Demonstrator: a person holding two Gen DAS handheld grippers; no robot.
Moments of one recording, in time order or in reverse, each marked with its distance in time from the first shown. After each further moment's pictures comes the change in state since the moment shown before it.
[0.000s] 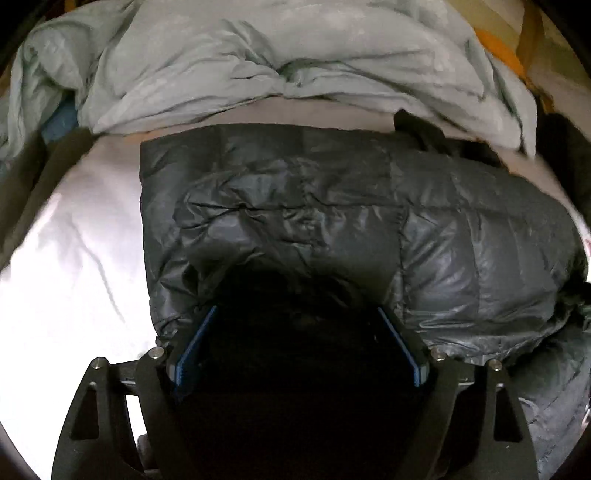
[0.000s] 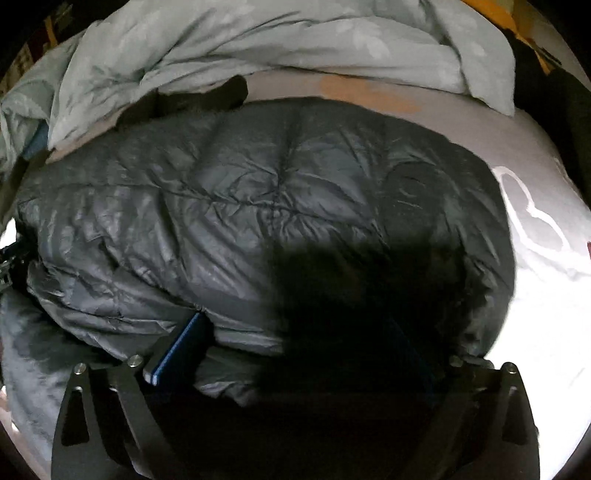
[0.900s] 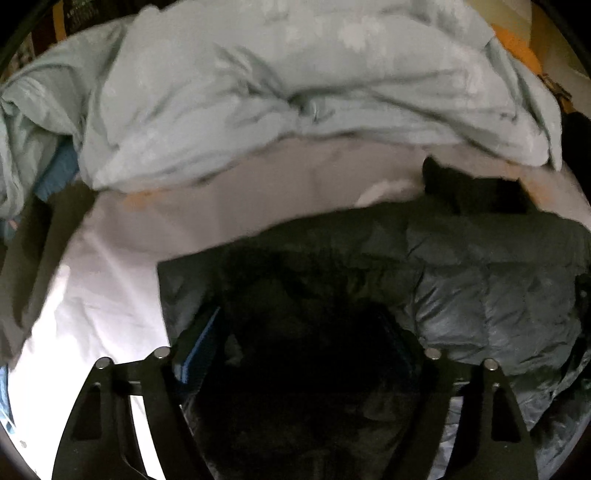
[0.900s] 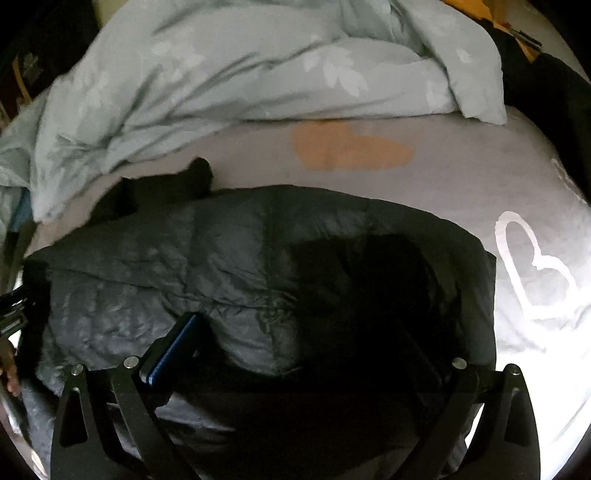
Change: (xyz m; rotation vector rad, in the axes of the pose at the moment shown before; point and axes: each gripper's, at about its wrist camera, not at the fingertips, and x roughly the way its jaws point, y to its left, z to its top) left arm 0.011 -0.005 0.074 0.043 -0.024 0.102; right arm -0.007 -0.023 0.070 0.151 -0.093 0.064
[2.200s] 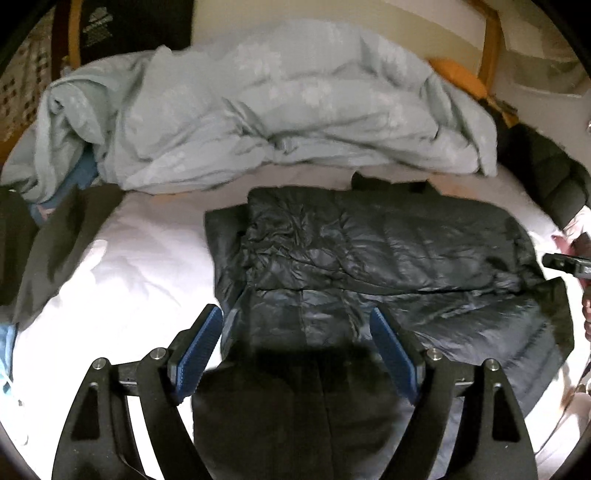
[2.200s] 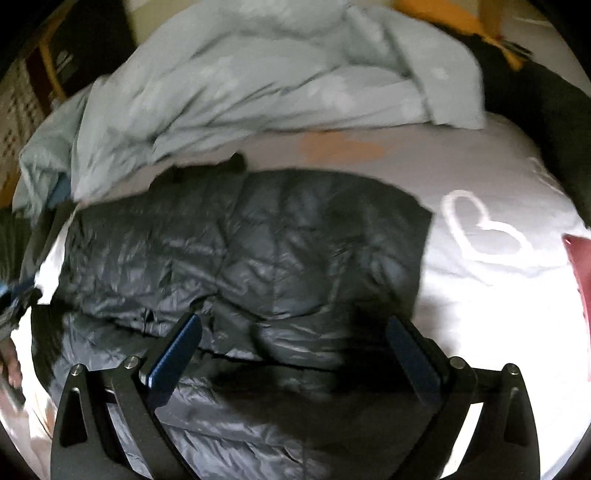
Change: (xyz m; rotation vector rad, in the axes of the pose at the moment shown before) left arm -0.132 0.017 -0.076 0.018 -0.136 -0.132; right arm -0.099 -0.007 -0.056 -0.003 -0.058 0.011
